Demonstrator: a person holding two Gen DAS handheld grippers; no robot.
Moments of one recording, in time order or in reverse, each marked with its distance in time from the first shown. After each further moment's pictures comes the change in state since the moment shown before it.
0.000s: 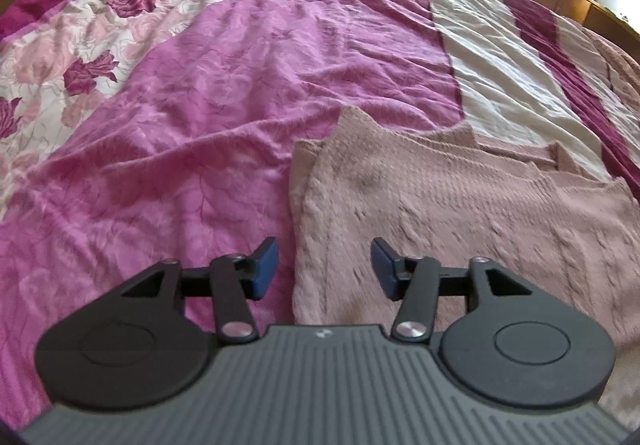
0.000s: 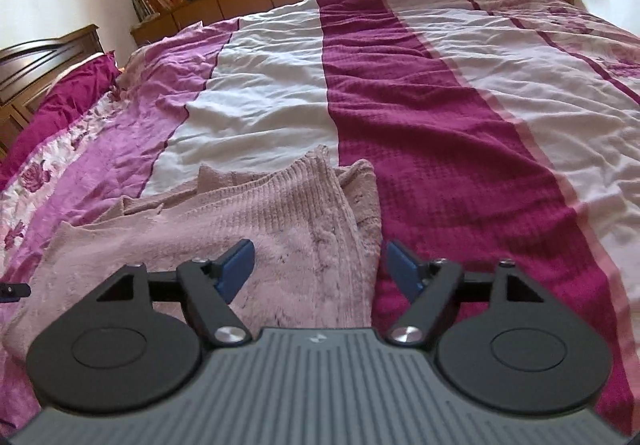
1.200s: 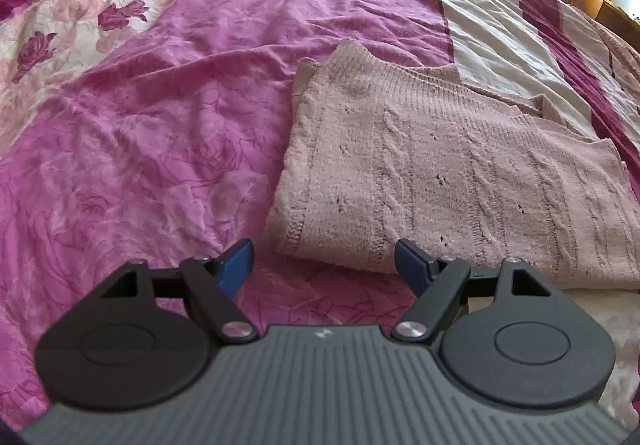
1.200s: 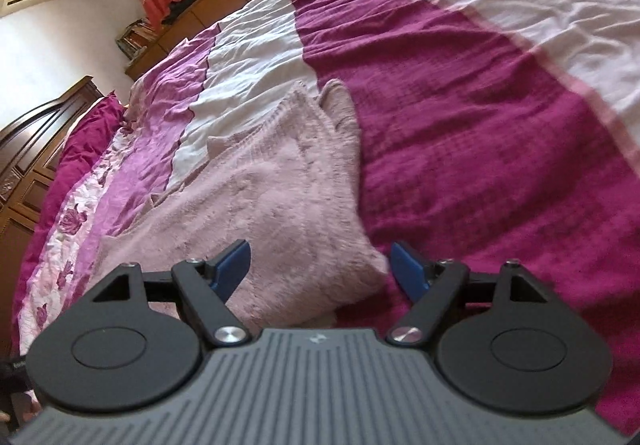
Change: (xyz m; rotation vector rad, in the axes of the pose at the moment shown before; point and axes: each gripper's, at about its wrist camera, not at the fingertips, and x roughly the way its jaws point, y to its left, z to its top) left arm -0.034 -0.015 -0.065 -0.067 0.056 0.034; right arm -0.011 -0.032 -0.057 0.270 0.075 0.120
